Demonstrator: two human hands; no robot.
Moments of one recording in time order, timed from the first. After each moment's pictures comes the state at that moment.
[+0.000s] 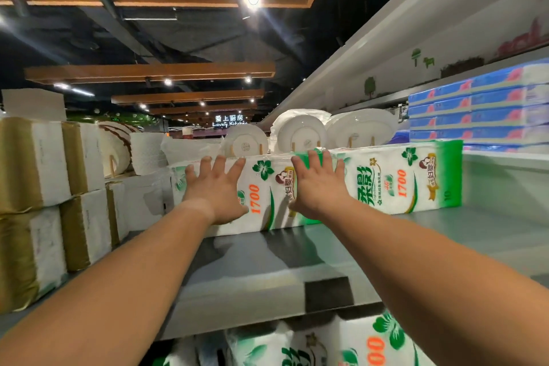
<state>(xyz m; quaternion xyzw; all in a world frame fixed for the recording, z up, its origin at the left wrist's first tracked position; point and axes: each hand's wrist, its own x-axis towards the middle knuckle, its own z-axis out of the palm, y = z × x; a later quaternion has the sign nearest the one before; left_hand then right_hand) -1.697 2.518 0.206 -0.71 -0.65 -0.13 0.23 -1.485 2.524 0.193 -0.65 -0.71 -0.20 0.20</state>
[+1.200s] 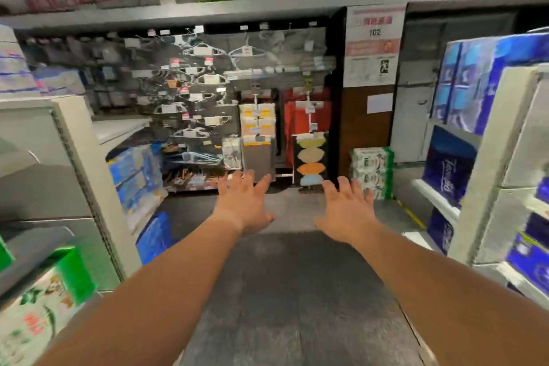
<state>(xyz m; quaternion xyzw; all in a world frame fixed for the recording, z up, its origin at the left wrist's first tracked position) -1.235 1.882 0.016 -0.99 0.06 -0.13 0.08 -1.233 1.656 -0.004 -0.99 -0.06 -0.11 0.07</state>
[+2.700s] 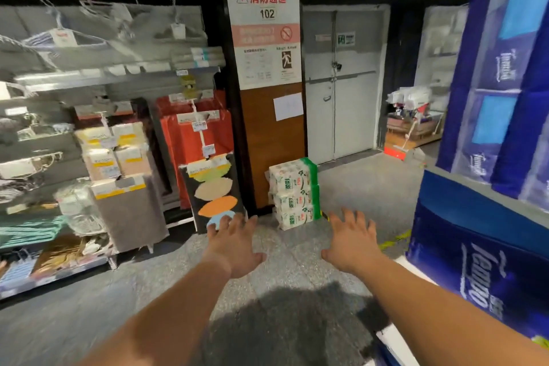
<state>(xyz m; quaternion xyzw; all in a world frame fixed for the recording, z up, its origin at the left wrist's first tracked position) -0.411 1.597 -0.081 -0.97 0.23 -0.01 0.04 -0.496 1.358 -0.096 -0.99 0.16 -0.04 0.06</state>
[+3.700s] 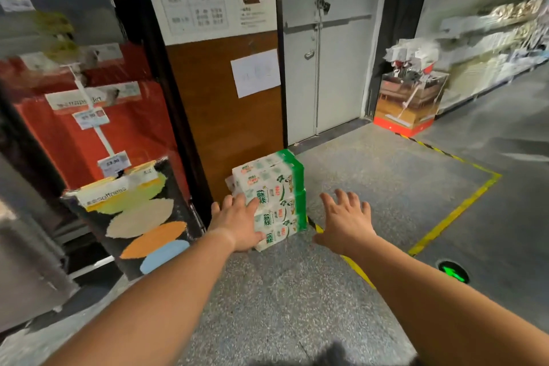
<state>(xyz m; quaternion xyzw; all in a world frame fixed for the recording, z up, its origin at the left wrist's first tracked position) 0.288 1.261 -0.187 -0.95 0.30 0.05 0.05 0.160 1.056 -0.187 -0.98 0.20 0.01 0.07</state>
